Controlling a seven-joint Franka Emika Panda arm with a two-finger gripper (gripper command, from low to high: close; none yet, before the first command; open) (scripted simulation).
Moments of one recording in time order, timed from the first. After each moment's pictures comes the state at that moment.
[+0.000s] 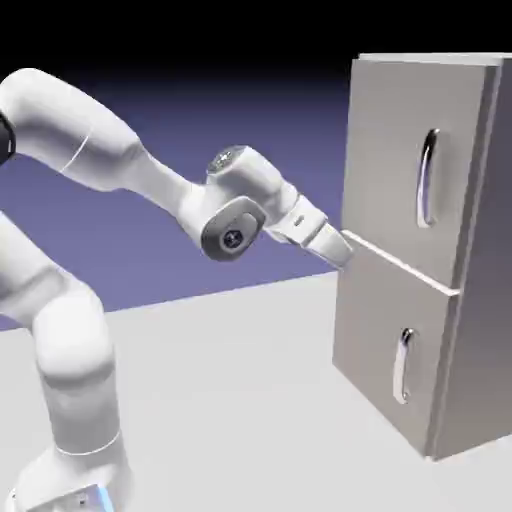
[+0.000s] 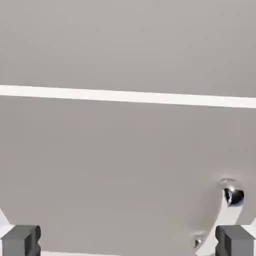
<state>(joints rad) 0.03 -0.58 -0.02 -2.80 -0.05 3.04 0.78</state>
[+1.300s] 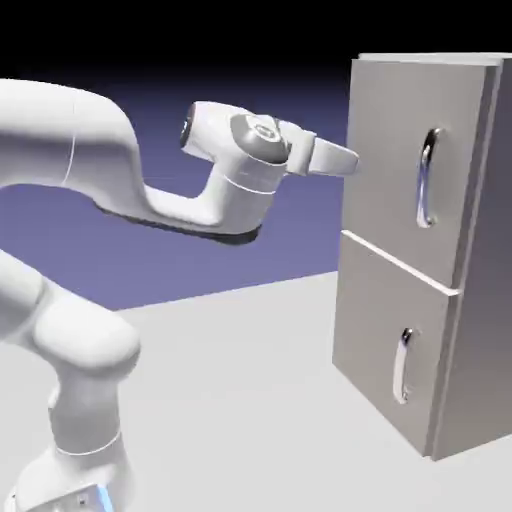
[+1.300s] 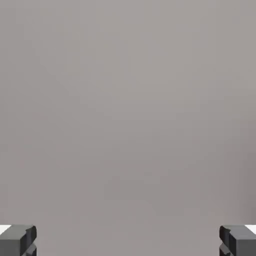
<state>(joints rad) 0.57 -0.78 -0.63 -2.48 -1.75 3.00 2.06</state>
